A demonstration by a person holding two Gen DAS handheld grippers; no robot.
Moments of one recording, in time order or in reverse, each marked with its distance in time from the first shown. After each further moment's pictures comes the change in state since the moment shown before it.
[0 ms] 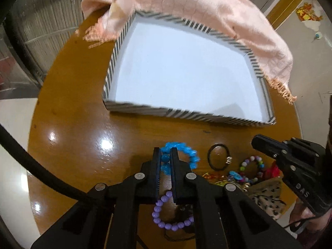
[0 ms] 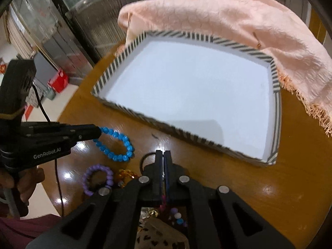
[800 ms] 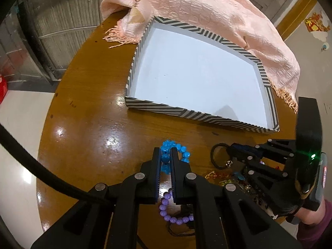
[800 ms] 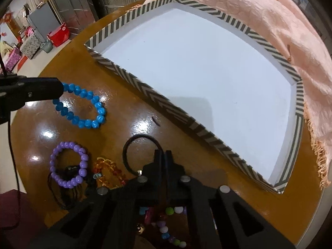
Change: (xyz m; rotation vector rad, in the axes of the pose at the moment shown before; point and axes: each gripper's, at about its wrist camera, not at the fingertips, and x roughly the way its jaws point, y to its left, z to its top) left arm -0.018 0.020 -0.015 -0.081 -0.036 0.053; right arm 0.057 0.017 0.003 -0.241 0.196 -0.087
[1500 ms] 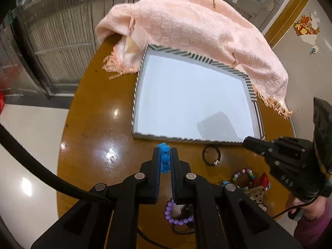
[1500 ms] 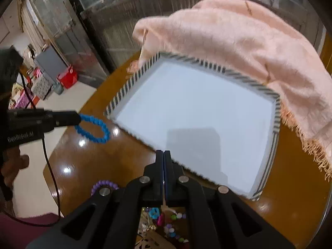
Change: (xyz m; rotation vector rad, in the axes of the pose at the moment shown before) left arm -0.038 0.004 0.033 0.056 -0.034 -0.051; right arm -0.069 -0.020 0.014 0.136 -0.202 0.107
